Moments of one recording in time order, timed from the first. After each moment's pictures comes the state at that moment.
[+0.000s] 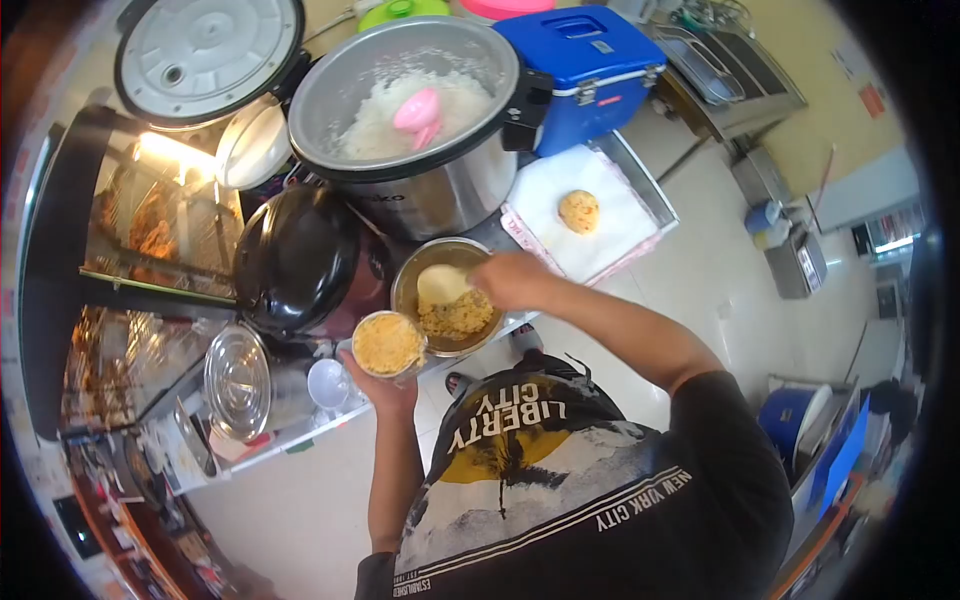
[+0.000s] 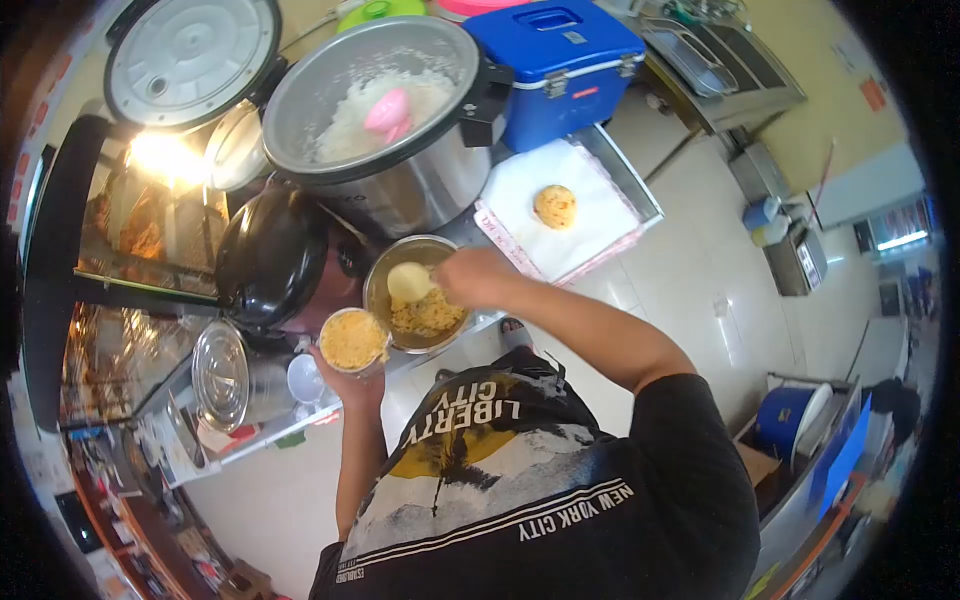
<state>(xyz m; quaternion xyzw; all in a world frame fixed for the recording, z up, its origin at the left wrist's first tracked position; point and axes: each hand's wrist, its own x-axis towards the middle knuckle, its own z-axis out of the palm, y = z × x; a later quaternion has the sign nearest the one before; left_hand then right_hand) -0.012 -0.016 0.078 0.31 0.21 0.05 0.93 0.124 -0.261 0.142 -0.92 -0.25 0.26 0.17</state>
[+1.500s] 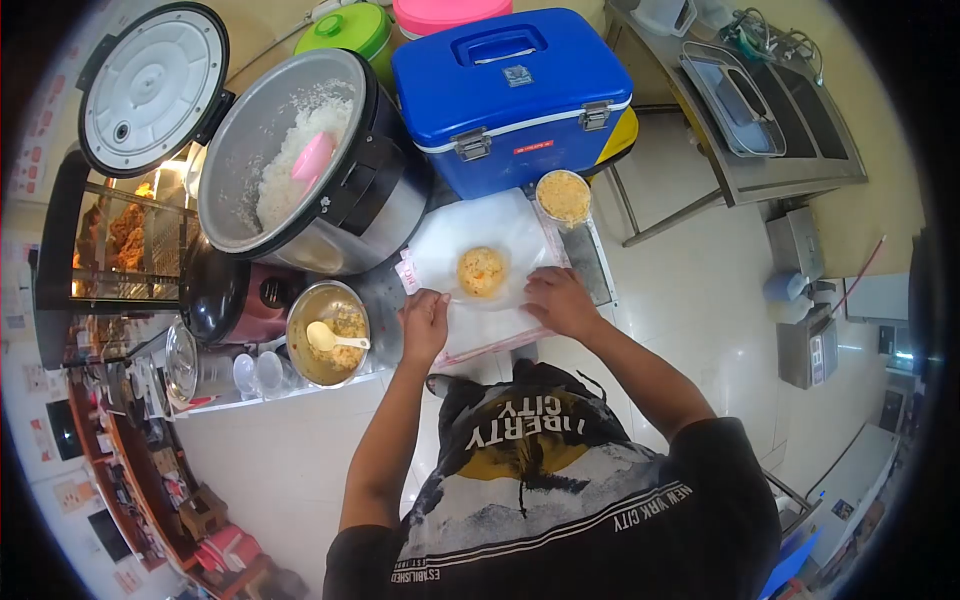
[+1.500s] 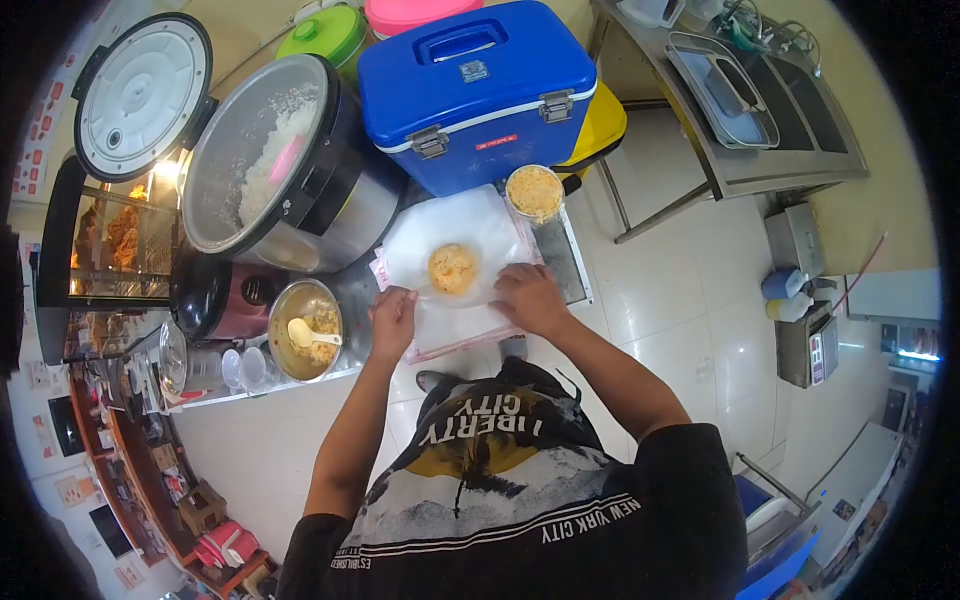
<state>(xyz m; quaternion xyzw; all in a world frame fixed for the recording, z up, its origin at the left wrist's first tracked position) 0.142 -0.322 0.025 0.94 0.10 0.00 0.34 0.212 -0.611 0.019 -0.91 -0.32 0.06 0.27</state>
